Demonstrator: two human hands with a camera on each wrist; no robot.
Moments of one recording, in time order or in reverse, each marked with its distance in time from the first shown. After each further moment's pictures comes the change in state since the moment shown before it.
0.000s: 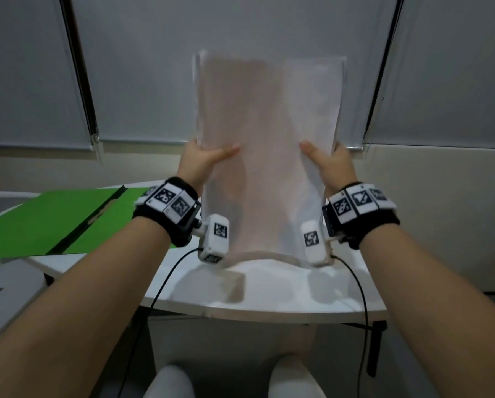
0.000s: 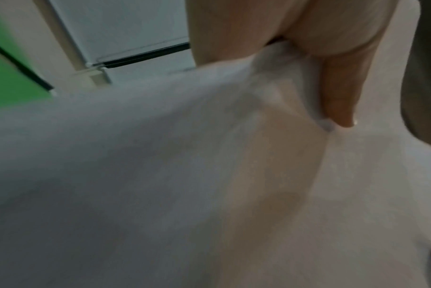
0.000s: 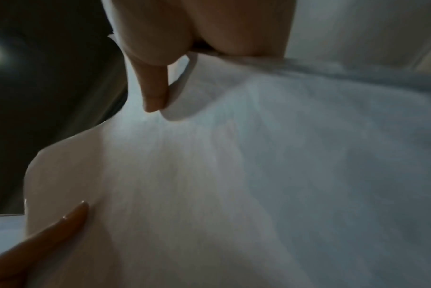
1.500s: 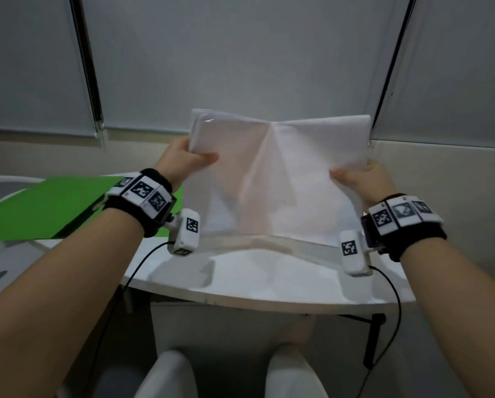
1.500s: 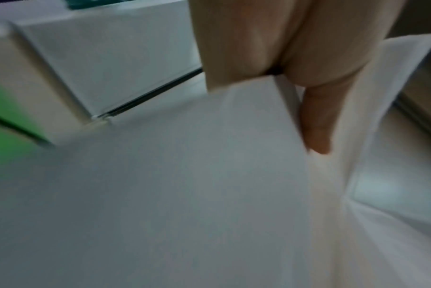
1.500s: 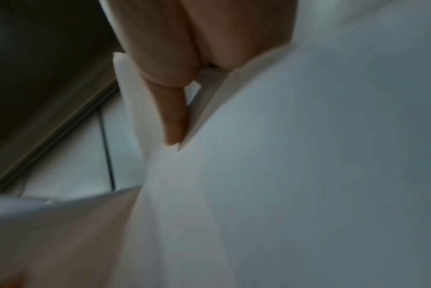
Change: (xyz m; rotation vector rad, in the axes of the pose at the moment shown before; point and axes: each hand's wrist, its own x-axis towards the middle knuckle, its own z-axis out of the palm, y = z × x) left_hand -0.008 0.000 -0.045 0.287 -0.076 -0.073; right_hand -0.002 0.029 -0.057 -0.069 -0.059 0.132
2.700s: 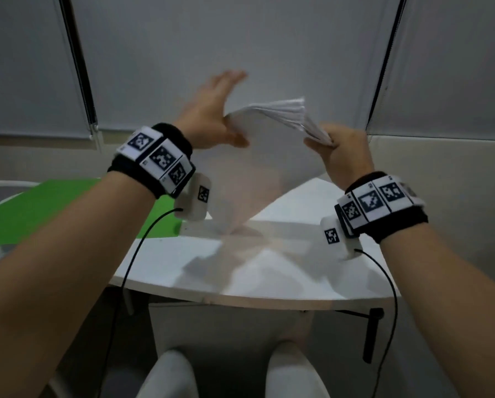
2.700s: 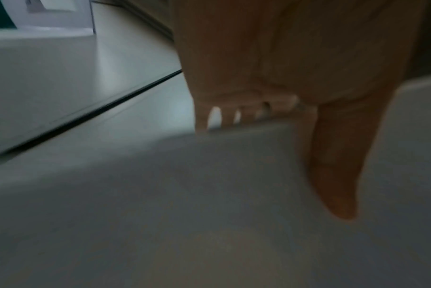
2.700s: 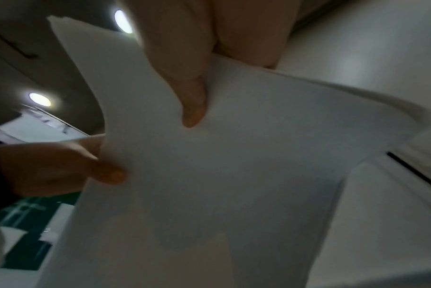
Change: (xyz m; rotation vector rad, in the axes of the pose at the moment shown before) left_hand 0.016 0.080 0.032 0.872 -0.130 0.396; right_hand -0.023 -0.052 0.039 -0.632 0.028 -0.665
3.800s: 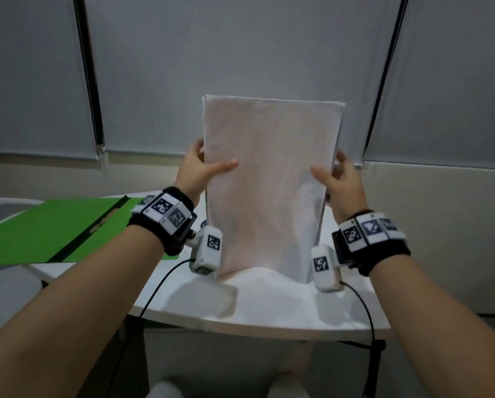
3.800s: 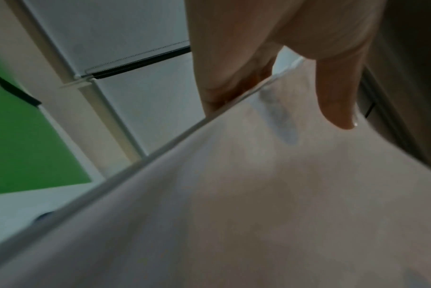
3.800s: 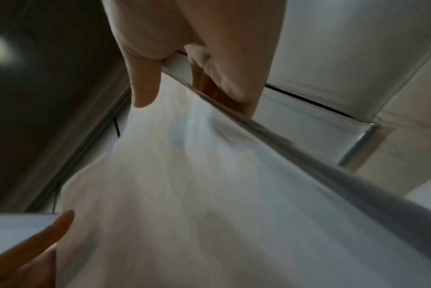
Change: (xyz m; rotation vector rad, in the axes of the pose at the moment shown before) left_hand -0.028 -0.023 0.041 -1.055 0.246 -0.396; right_hand -0.005 0.019 0.011 0.785 0.050 0.517
